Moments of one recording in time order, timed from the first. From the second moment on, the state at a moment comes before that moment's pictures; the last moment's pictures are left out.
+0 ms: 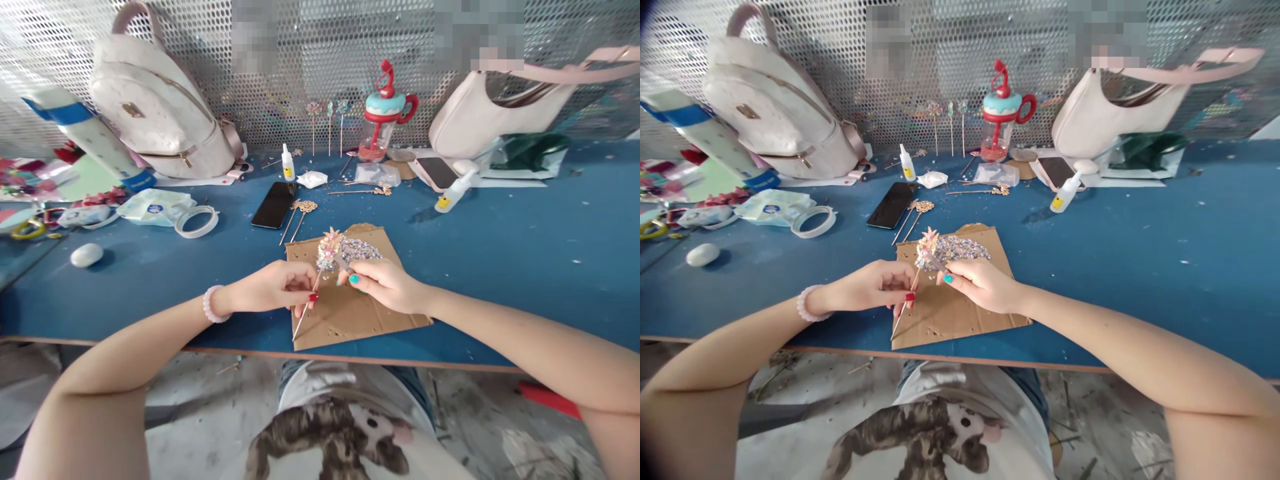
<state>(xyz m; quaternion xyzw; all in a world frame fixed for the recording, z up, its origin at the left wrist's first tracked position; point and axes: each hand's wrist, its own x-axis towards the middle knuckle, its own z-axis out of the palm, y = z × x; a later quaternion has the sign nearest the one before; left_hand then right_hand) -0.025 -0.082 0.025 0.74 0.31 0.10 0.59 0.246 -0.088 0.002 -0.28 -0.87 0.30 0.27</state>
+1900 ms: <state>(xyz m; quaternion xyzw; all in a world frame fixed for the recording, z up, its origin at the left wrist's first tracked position) -0.022 -0.086 0.028 0.77 0.27 0.06 0.58 0.244 -0.087 -0.004 -0.30 -0.88 0.29 0.23</state>
